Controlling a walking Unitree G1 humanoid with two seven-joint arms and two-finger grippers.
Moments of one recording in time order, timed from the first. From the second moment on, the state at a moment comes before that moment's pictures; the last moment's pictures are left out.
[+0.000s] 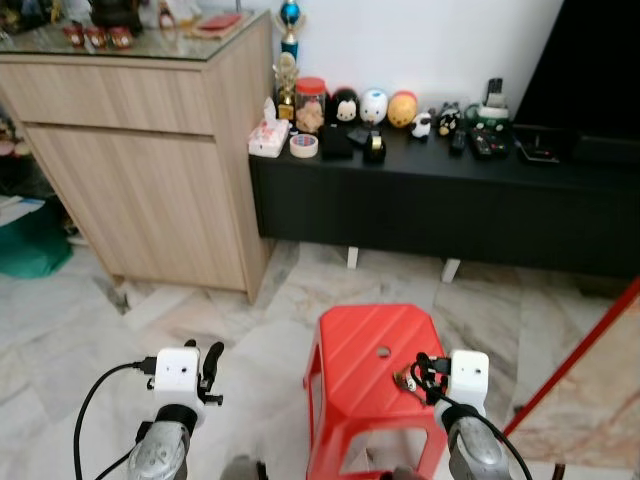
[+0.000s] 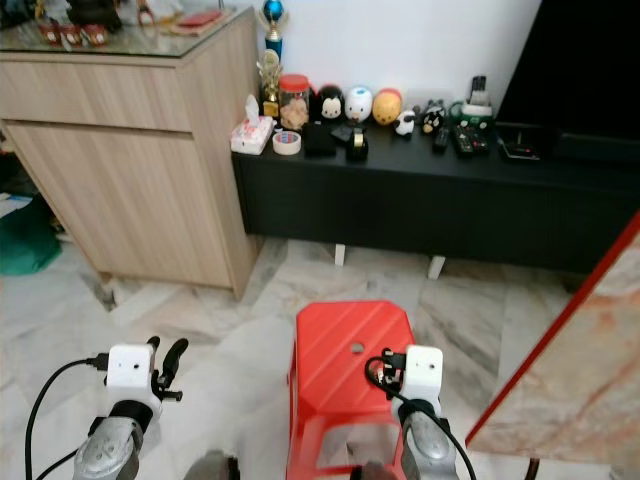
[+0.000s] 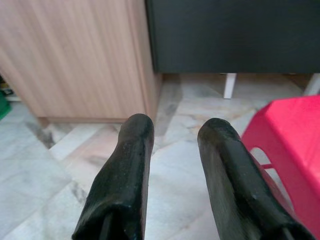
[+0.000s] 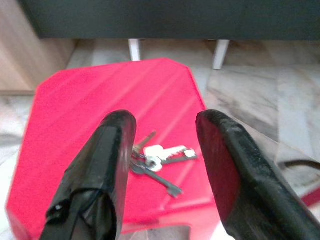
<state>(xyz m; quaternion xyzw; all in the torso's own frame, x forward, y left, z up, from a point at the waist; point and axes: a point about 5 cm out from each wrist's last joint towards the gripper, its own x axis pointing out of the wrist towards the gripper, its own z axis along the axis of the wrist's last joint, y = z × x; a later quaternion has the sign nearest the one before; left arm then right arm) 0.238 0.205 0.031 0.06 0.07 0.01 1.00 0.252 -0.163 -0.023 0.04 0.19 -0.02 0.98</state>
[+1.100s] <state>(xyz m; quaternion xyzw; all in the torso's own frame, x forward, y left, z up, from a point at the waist) 0.243 0.192 0.029 0.05 0.09 0.00 1.00 0.260 -0.164 -0.020 0.02 0.20 0.00 0.98</state>
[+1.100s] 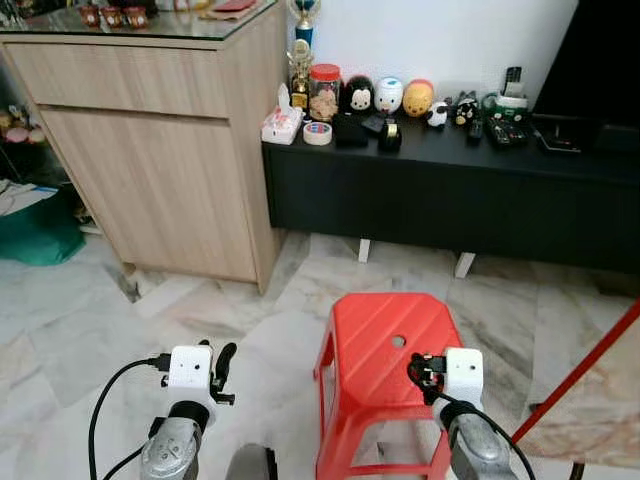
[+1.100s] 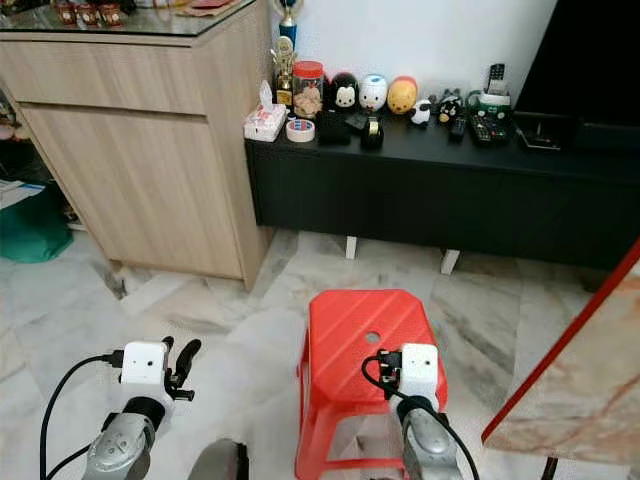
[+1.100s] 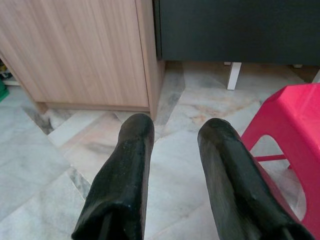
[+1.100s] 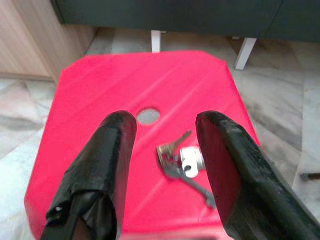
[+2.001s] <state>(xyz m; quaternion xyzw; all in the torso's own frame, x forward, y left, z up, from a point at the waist) 0.245 0.186 0.031 0.04 0.08 -0.01 1.00 0.260 -0.169 -0.024 -0.02 0.23 0.03 0.97</state>
